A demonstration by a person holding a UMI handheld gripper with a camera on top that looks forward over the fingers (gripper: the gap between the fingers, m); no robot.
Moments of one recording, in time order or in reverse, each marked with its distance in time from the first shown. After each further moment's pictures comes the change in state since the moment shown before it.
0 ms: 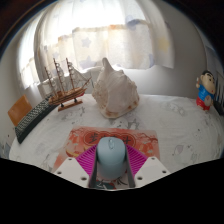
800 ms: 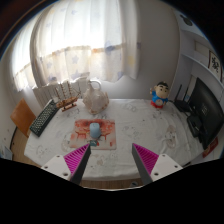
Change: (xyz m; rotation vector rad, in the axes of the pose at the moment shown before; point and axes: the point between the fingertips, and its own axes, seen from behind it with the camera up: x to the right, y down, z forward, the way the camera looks) arm 0.031 -0.036 -0.329 -0.112 0.229 0.036
